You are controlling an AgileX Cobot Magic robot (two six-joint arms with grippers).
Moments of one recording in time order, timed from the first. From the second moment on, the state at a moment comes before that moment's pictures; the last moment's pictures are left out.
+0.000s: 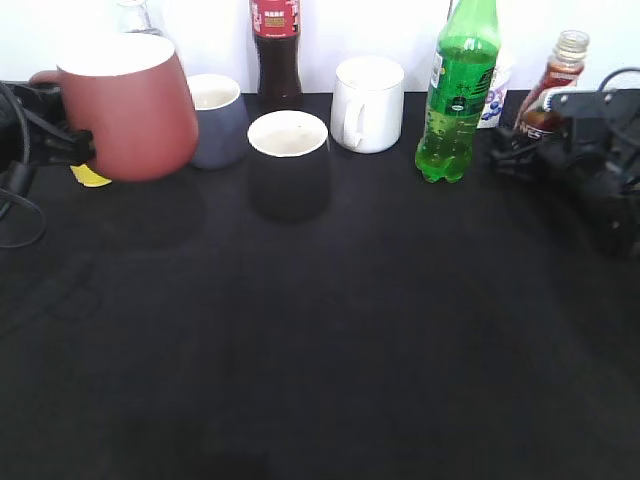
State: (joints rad) left arm -0.27 1.40 -0.52 0.13 -0.65 -0.04; right arm 0.09 2.24 -0.98 -0.04 -0.99 0.04
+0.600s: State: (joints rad) left arm -0.28 1.40 -0.52 0.14 -0.65 -0.04; right arm 0.09 2.04 -0.72 -0.07 -1.17 0.01
